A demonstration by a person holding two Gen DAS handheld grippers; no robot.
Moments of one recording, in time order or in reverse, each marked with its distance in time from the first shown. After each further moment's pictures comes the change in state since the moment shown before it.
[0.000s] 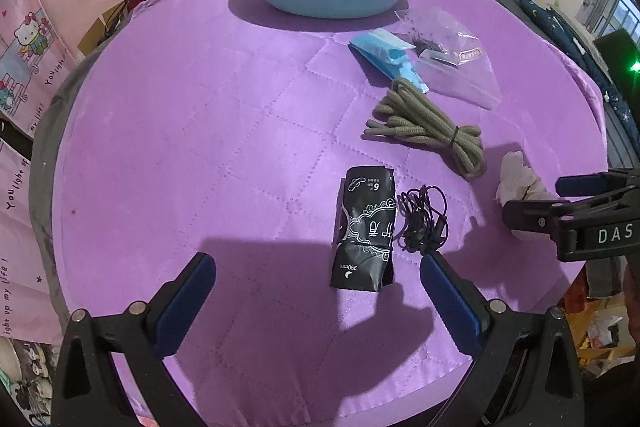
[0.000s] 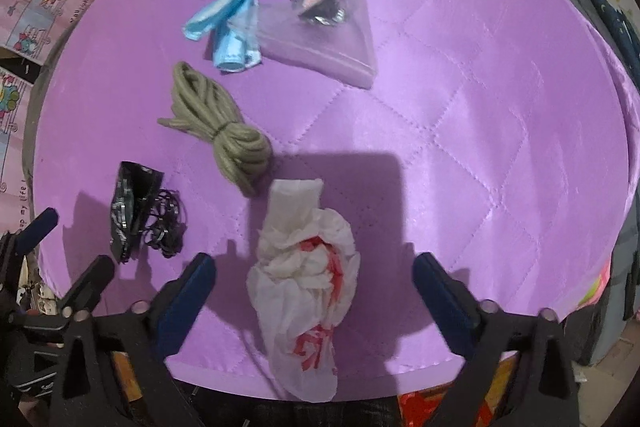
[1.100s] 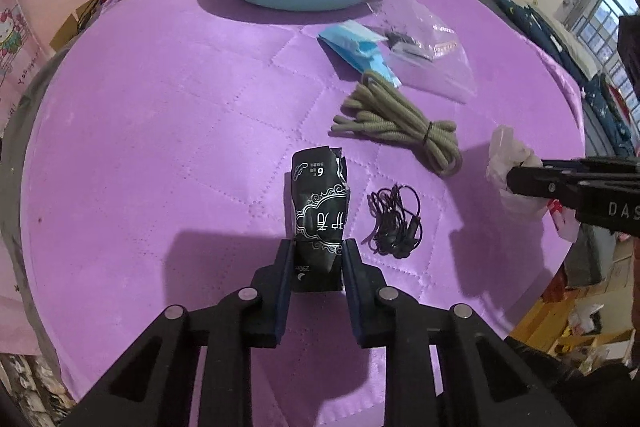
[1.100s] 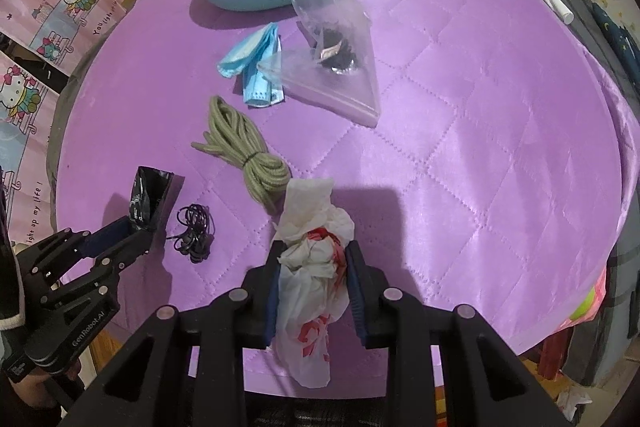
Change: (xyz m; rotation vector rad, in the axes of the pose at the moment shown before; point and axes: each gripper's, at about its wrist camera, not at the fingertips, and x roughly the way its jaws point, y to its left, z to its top) left arm 0.022 -0.009 0.011 0.027 0.024 -0.114; right arm -0.036 -0.002 -0.004 -0.026 -0.101 0.042
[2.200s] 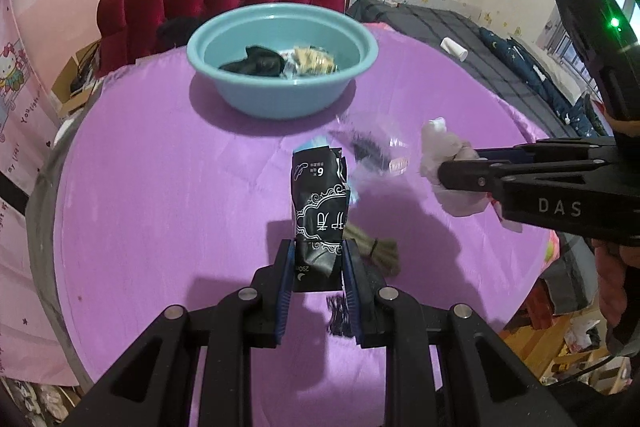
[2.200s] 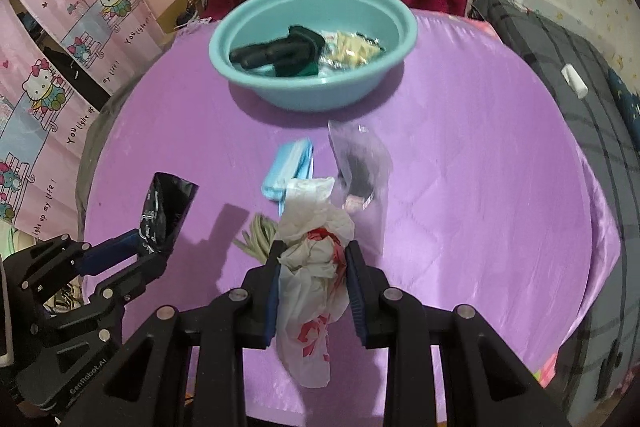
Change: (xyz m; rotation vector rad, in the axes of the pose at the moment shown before) left arm -0.082 -0.018 0.062 0.018 -0.144 -0.026; right arm -0.062 0.023 0.087 -0.143 -0.131 0.016
